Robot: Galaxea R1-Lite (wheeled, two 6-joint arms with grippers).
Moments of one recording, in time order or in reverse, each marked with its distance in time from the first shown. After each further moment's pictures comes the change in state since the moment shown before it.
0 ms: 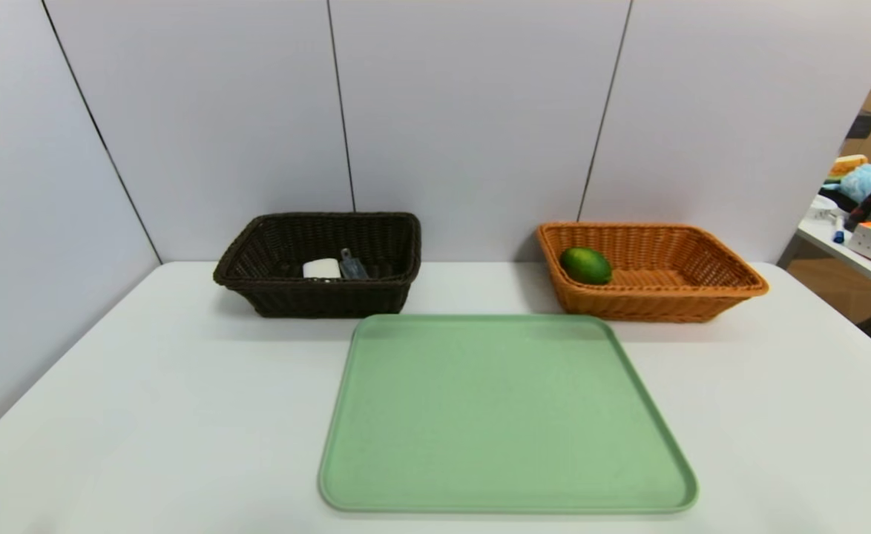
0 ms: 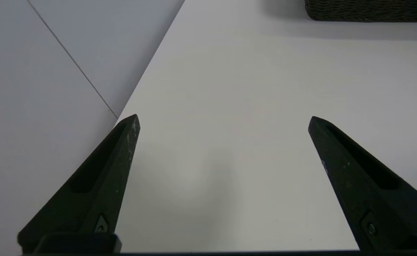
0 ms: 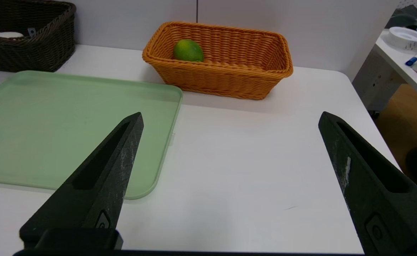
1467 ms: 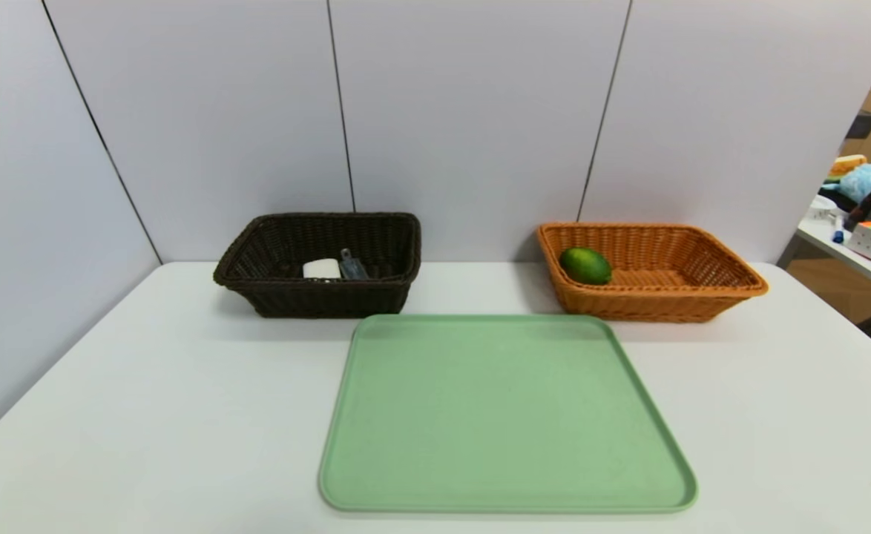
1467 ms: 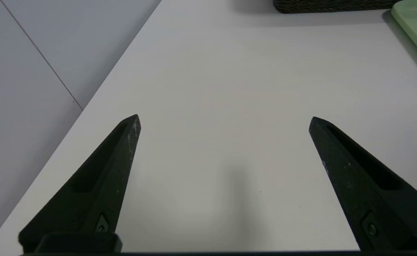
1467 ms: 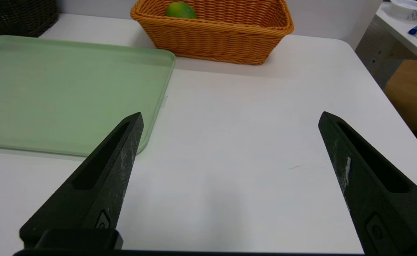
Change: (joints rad) left arm 0.128 -0.289 0.233 -0.069 -0.236 0.048; right arm -0.036 -0.175 0.221 -0.022 0.006 -0.002
